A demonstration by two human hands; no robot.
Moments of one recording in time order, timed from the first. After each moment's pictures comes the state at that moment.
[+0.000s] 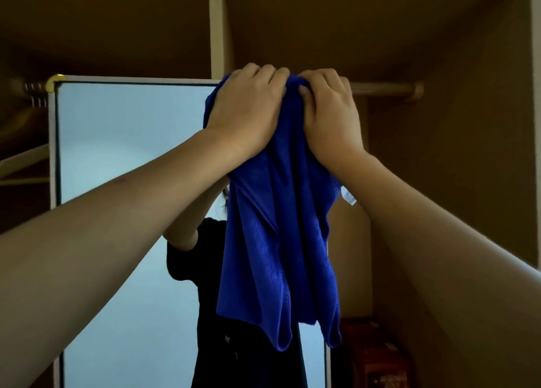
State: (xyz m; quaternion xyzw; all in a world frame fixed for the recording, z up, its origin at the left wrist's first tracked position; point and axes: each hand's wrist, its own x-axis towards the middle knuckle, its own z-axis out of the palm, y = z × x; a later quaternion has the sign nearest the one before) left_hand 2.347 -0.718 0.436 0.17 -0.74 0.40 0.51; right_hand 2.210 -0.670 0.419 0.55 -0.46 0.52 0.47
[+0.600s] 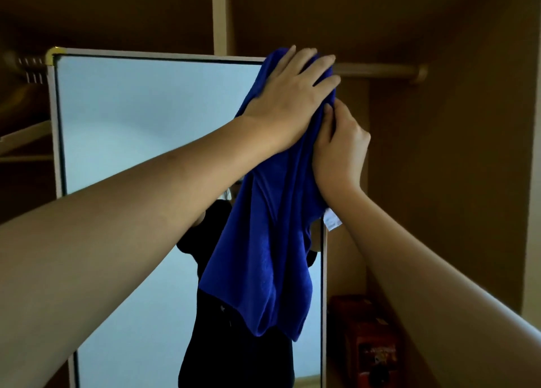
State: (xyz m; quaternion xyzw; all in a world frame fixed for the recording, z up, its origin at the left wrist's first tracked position) left_hand 2.314 -0.705 0.424 0.14 -0.77 0.44 0.43; right_hand 2.219 -0.674 0.354 0.46 -0.45 0.68 0.35
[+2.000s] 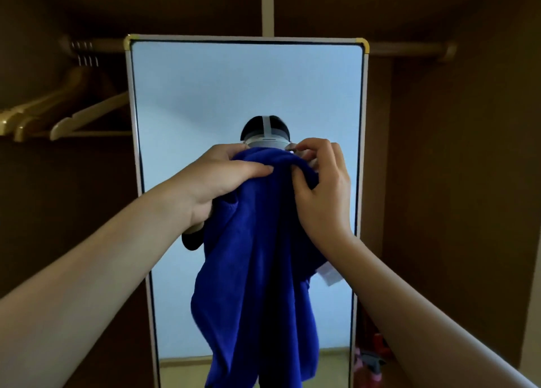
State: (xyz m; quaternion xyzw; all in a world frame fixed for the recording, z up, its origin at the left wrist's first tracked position) left_hand 2.471 -0.677 0.316 0.27 -0.74 -0.44 0.42; right_hand 2.318 -0.649 0.261 0.56 -0.44 0.66 0.25
